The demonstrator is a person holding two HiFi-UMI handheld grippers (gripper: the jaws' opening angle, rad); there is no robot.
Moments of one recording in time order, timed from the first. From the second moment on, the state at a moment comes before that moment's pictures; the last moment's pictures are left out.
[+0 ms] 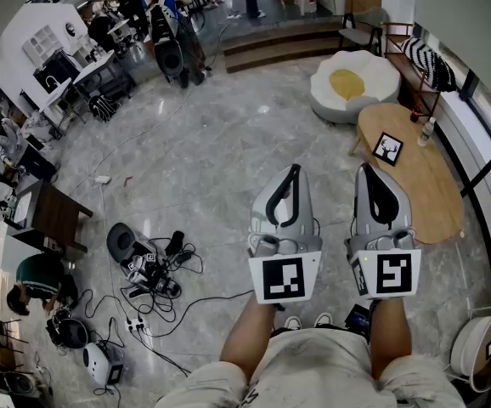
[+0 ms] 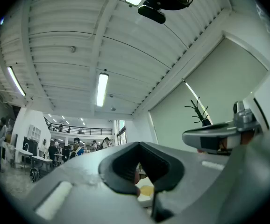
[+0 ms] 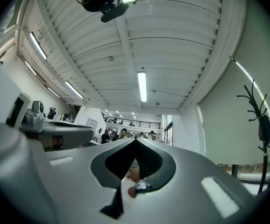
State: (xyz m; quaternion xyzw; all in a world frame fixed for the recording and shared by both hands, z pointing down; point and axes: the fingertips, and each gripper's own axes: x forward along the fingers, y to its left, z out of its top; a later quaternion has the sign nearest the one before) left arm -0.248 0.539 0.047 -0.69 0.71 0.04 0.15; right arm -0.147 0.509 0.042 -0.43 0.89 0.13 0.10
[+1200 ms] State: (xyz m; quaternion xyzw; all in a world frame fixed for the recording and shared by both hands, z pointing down) left arm -0.147 0.505 0.066 -0.71 0.69 0.02 0.16; right arm -0.041 0.478 0.068 -0.46 0.87 0.10 0.11
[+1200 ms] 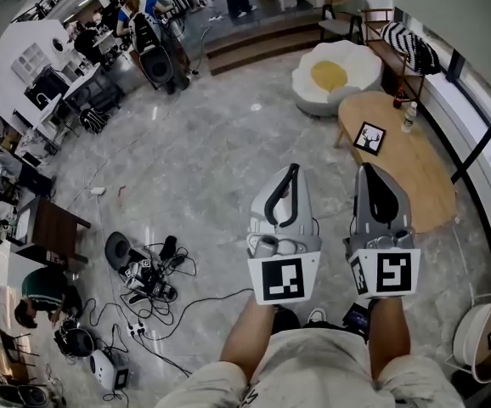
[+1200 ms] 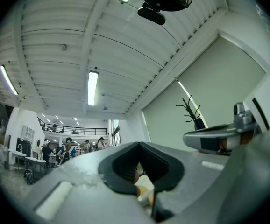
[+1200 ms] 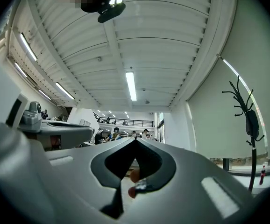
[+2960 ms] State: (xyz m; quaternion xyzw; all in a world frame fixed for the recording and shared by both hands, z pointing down) left arm -0.294 0.234 0.054 -0.76 0.64 0.08 0.13; right arm -0.180 0.222 0.055 -0.53 0.84 0.14 0.07
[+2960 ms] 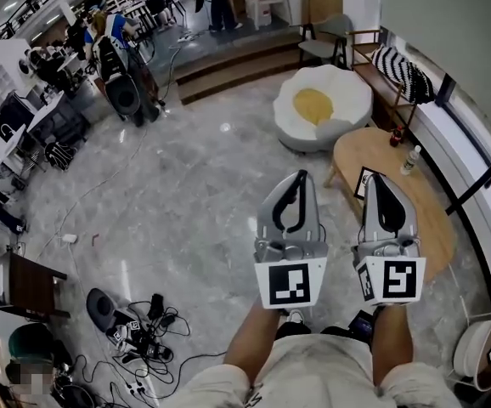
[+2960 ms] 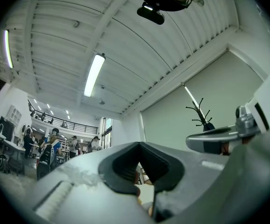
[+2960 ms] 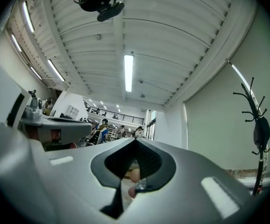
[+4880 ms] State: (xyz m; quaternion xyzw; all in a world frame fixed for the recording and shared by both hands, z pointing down) left arm 0.005 -0.173 0.101 -0.89 0.45 0.04 0.11; right arm 0.108 -0.140 0.114 -0.70 0.71 0.08 0.05
